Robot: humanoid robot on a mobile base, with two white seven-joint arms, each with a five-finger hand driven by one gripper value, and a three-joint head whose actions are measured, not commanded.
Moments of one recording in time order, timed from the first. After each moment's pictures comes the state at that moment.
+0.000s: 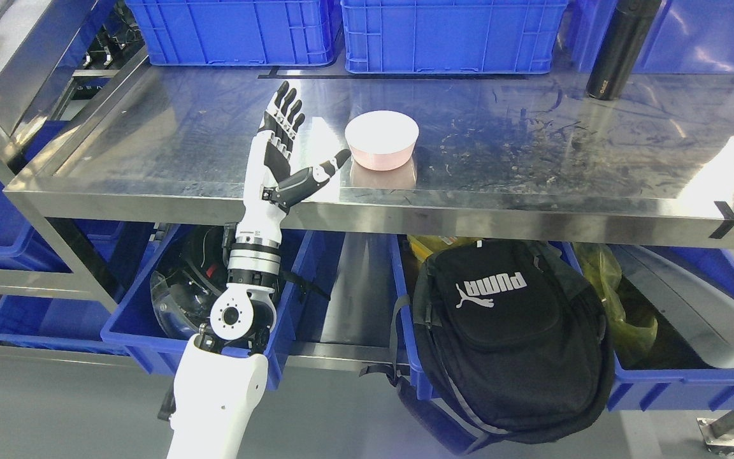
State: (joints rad) left arm -0.17 0.00 -0.17 -1.61 0.18 -0.21 0.07; right arm 0.00 0.00 0.05 0.00 0.05 -0.08 -0.03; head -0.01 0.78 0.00
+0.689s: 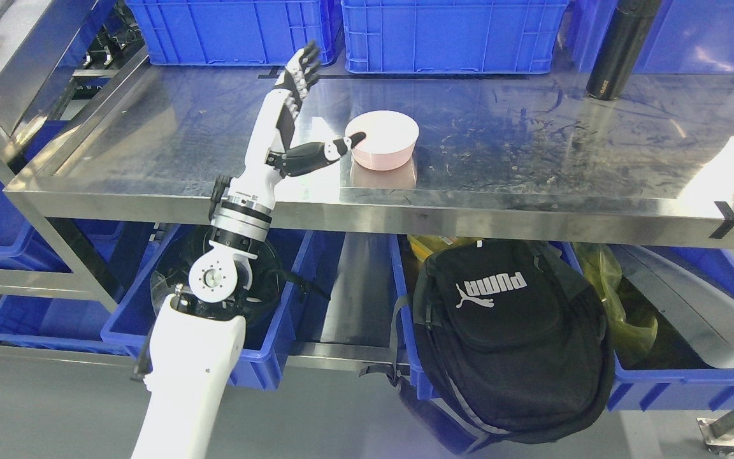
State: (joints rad) left arm -0.32 0.09 -0.15 -1.61 -0.04 -0.19 -0.20; right arm 0.00 0.00 0.05 0.00 0.05 -0.08 -0.03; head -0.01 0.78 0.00
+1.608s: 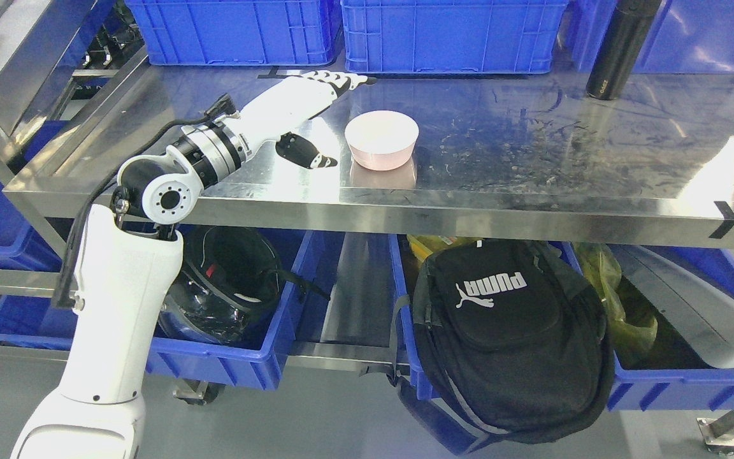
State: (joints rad) left arm -0.57 0.28 -0.18 -1.61 -0.66 -0.24 -0.71; right arm 0.00 0.00 0.05 0.00 0.05 -0.08 -0.03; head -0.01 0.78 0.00
